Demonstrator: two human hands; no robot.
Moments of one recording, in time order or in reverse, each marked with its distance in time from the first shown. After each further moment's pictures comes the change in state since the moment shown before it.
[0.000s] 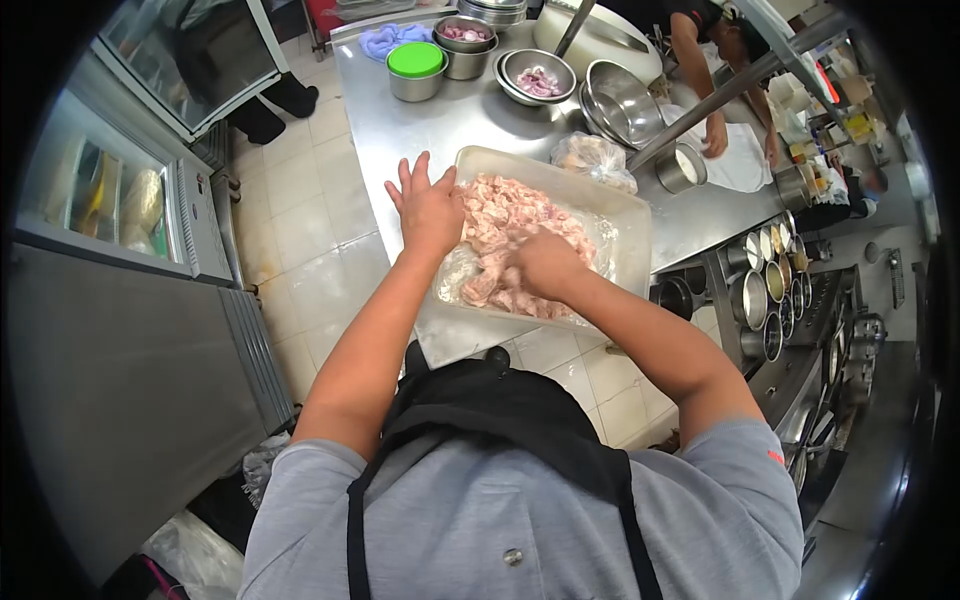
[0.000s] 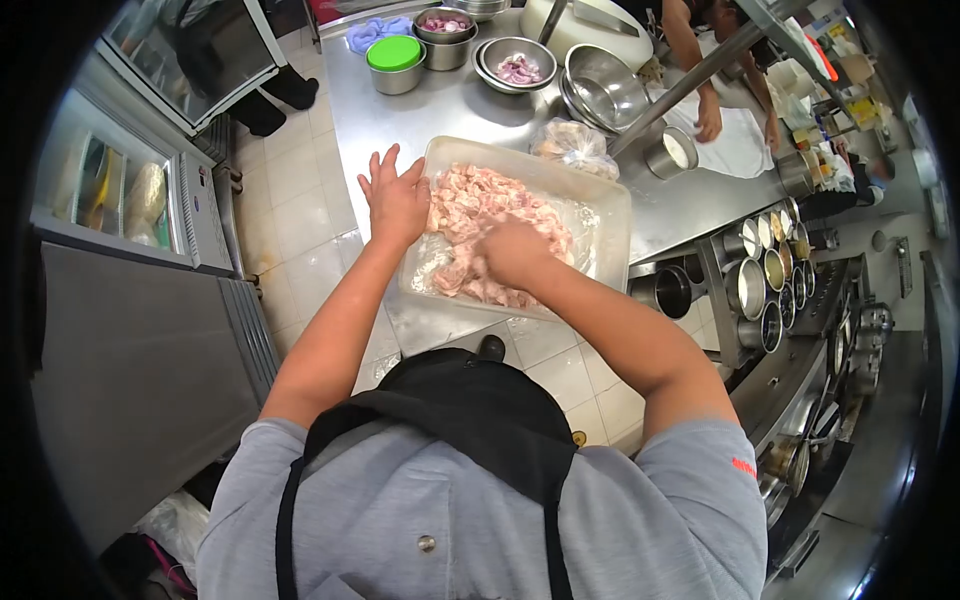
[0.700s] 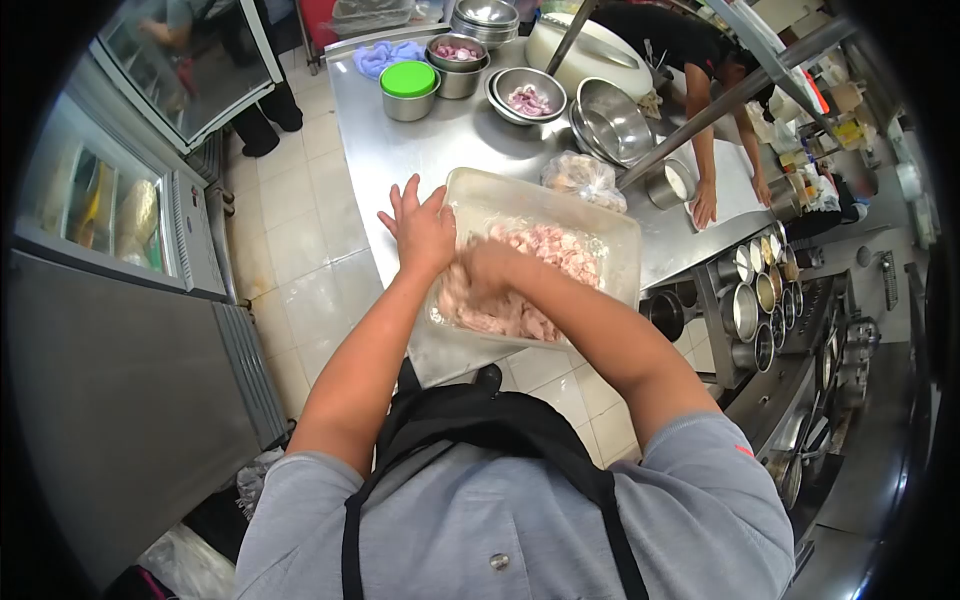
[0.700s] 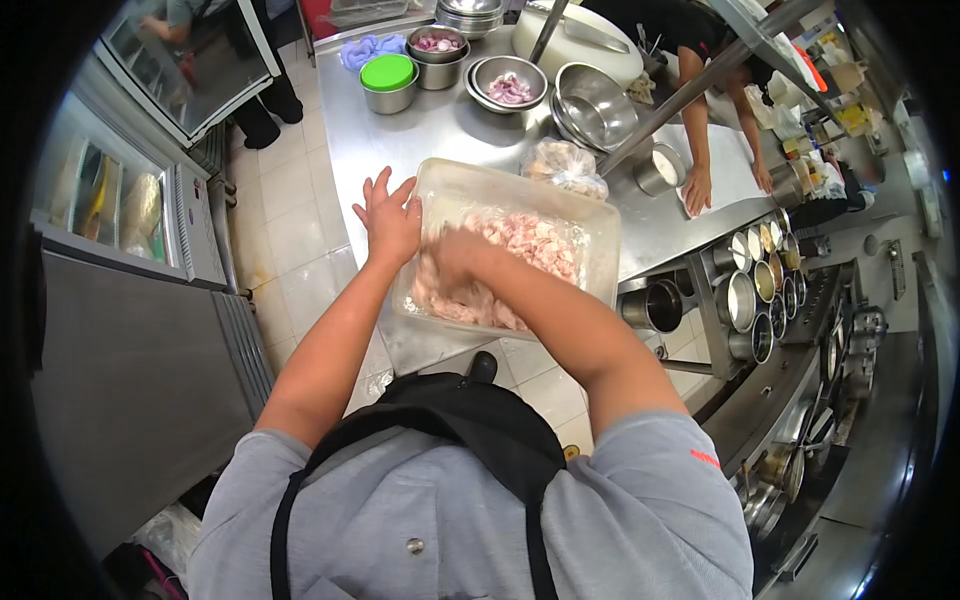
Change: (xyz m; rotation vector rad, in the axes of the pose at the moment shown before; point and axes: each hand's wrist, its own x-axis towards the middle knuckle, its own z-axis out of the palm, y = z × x) left_hand 0.004 0.002 0.004 -0.122 -0.055 -0.125; right_hand 0.070 -0.018 -0.009 0.236 -0.373 0.046
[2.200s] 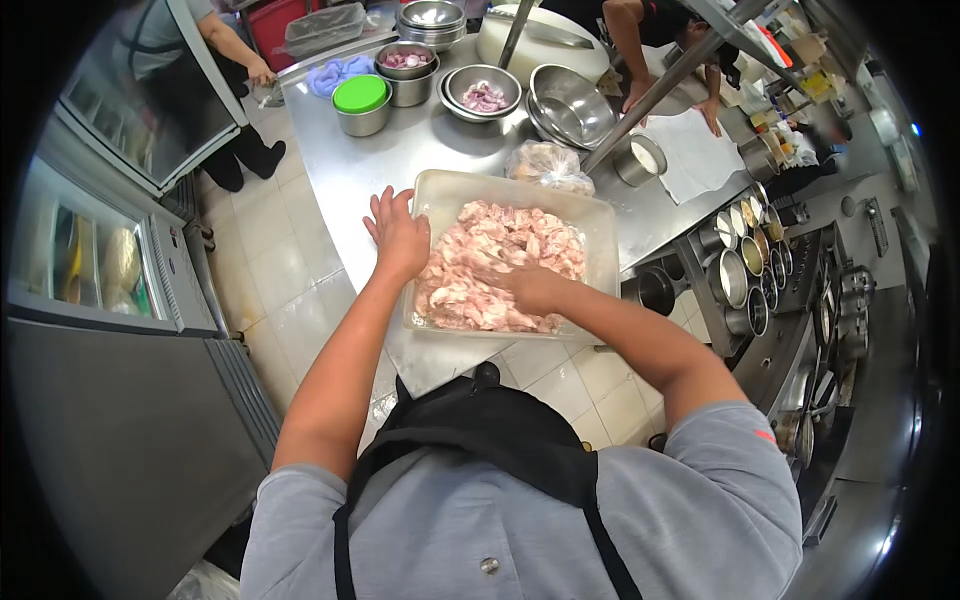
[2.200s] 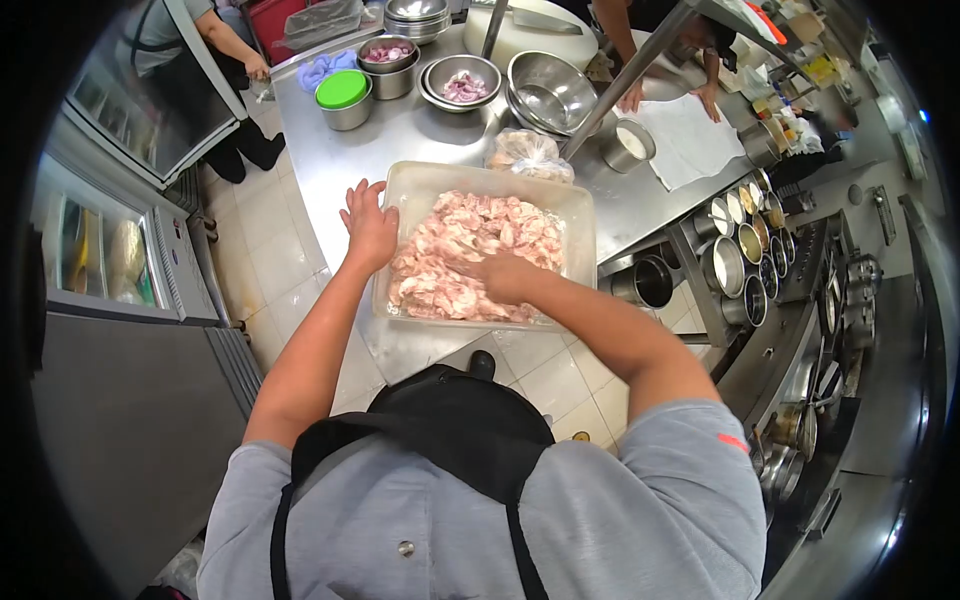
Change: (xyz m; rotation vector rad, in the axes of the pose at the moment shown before) left_hand 0.015 -0.006 0.020 -0.056 -0.163 0.032; right_hand -0.072 0.087 0.073 0.047 0.140 -0.054
